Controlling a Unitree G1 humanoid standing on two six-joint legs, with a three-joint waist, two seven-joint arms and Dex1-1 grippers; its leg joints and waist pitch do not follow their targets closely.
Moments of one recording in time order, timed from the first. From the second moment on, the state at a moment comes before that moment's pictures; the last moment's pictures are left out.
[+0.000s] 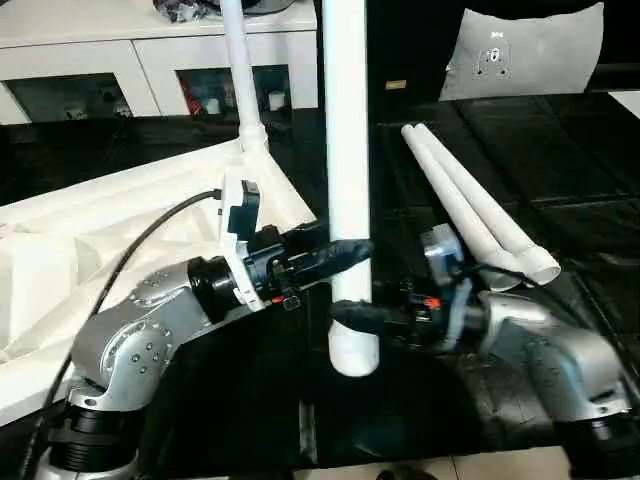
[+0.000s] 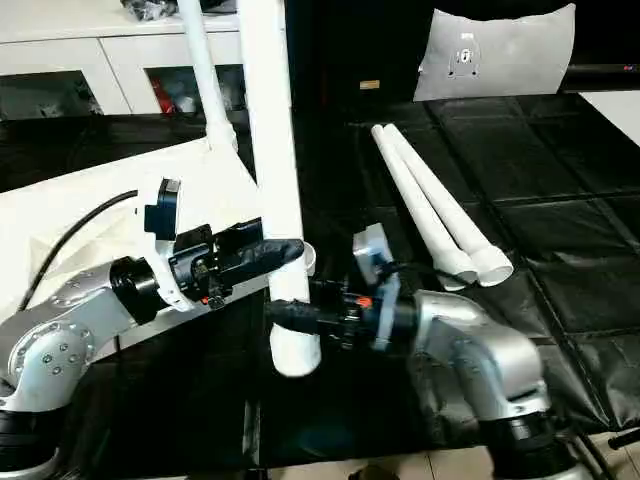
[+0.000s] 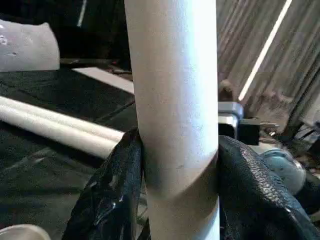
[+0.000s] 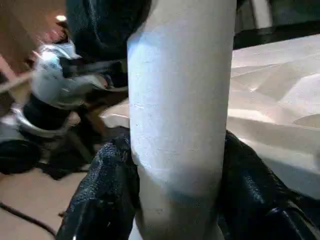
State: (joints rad) left arm -0.32 0.34 -0.04 -0.27 -0.74 0.66 -0.80; right arm -0.27 -0.34 0.15 -0.10 0.57 0.56 1.01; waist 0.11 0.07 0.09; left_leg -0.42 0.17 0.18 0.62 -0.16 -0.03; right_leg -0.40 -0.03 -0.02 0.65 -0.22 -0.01
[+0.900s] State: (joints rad) left arm -0.39 0.23 -0.07 -0.26 -0.58 0.63 -0.51; right arm -0.32 -0.22 0.15 0.03 0.38 0.31 0.77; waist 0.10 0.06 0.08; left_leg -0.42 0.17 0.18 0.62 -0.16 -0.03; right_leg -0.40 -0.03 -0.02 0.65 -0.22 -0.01
